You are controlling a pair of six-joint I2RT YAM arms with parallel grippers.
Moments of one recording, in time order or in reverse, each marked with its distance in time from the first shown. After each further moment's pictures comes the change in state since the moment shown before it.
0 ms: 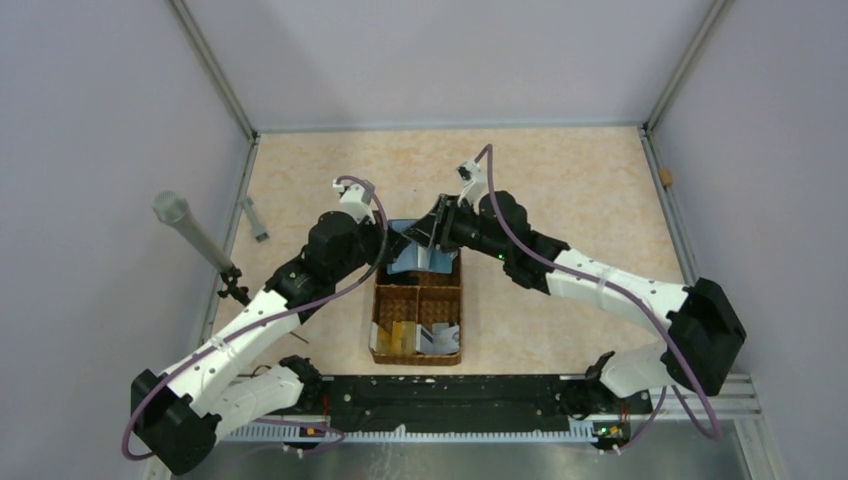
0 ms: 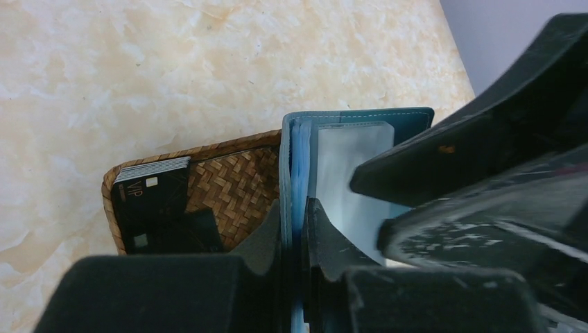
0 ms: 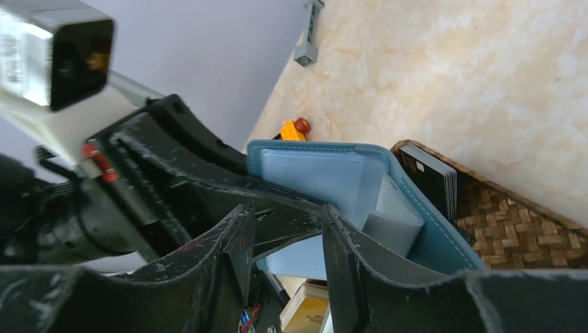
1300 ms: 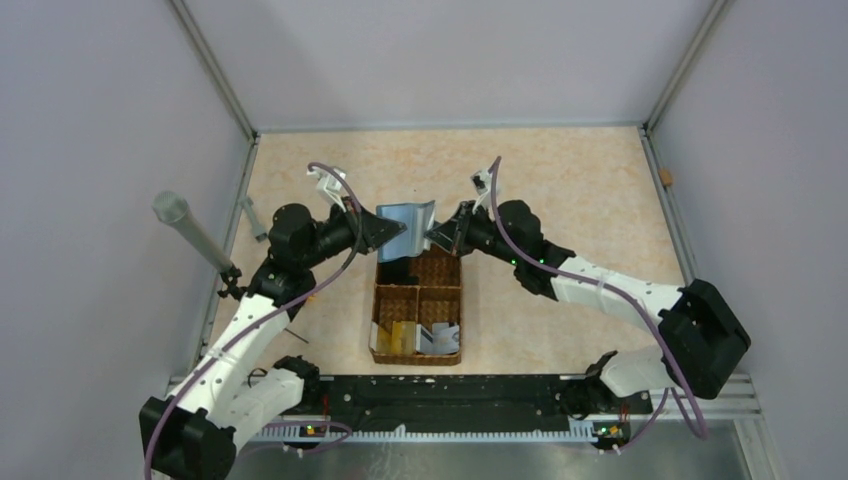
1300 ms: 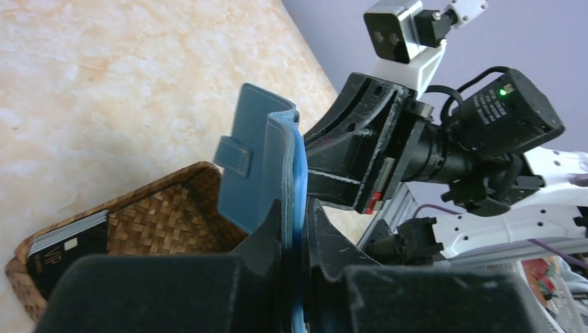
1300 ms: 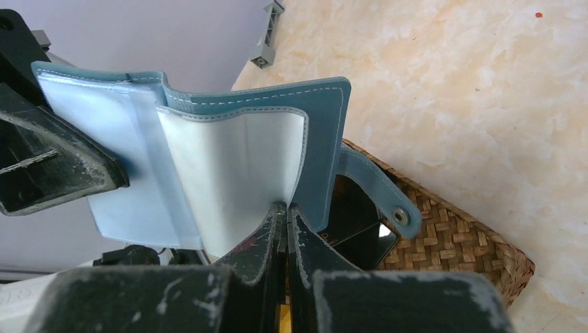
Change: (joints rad) left arm 0.269 -0.059 -0.055 0.248 0.530 -0.107; right arm -0.092 0.002 -0.171 0.155 -0.041 -0.090
